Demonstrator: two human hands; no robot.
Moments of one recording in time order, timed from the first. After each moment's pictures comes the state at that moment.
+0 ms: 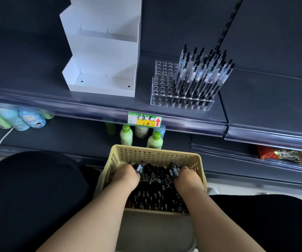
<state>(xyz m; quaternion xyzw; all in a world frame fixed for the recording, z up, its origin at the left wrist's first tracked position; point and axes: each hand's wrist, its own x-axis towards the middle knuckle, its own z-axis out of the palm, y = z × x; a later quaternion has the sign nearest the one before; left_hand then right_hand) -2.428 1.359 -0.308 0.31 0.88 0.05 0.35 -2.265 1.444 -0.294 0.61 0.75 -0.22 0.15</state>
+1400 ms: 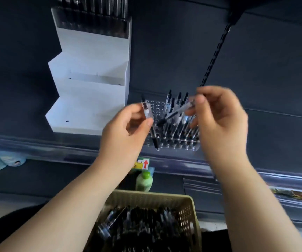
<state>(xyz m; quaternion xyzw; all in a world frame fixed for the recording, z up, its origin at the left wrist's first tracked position) -2.450 1.424 -0.105 0.44 0.61 0.64 0.15 -2.312 1.499 -0.055 0.31 0.72 -0.29 -0.55</state>
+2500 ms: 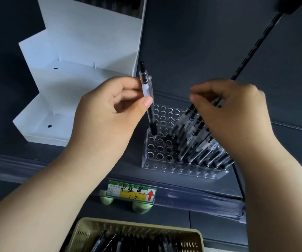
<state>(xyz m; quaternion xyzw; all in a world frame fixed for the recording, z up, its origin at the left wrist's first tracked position) -2.512 1.474 -0.092 0.41 0.61 0.67 0.13 -2.371 1.581 -0.049 0.36 0.85 -0.13 -0.35</state>
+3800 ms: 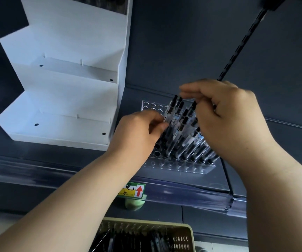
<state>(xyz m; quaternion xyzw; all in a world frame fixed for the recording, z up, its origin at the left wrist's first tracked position) -2.480 1.524 -0.138 0.51 0.71 0.48 0.04 -2.349 1.575 -0.048 0.32 0.88 -0.12 -0.32</state>
